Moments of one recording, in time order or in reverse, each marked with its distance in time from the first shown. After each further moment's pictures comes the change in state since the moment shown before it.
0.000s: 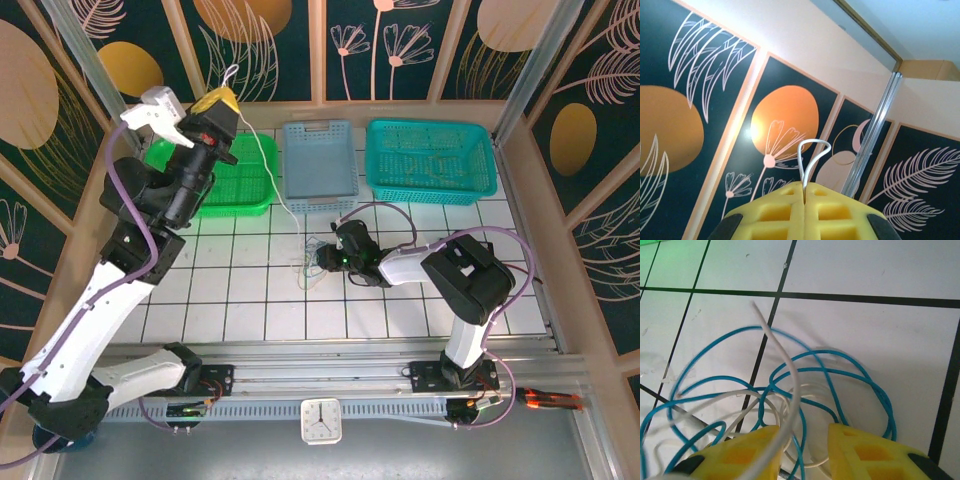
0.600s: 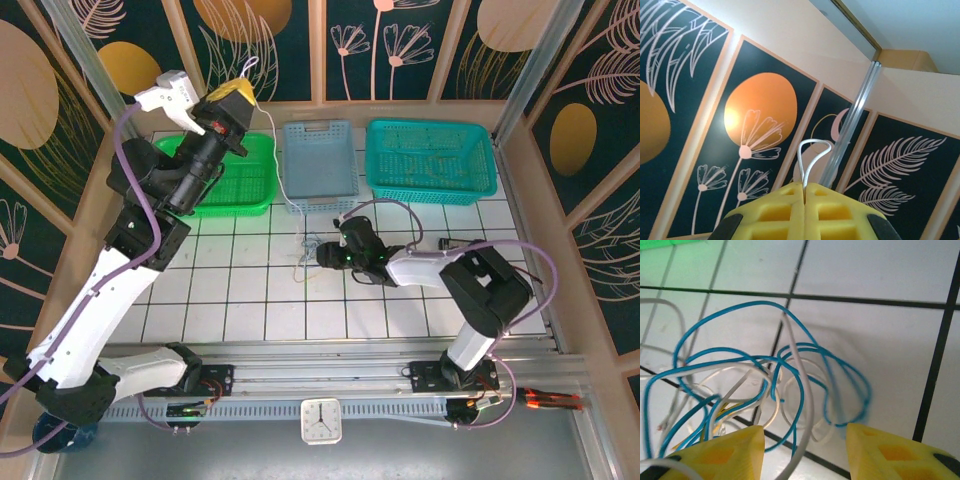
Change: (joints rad) left arm 0.000 0.076 0.092 -0.050 0.110 -0.060; right arm 0.000 -0.143 0.000 -0.113 -0.008 -0.010
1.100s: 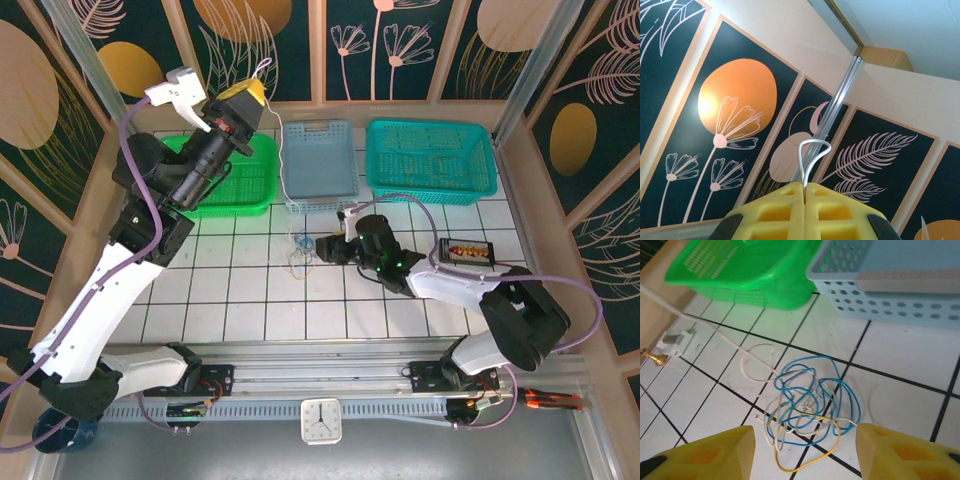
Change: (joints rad) left arm 0.000 0.027 0.021 0.001 0.076 -0.090; right arm 0.024 -0.218 -0.089 0.131 -0.023 -0.151
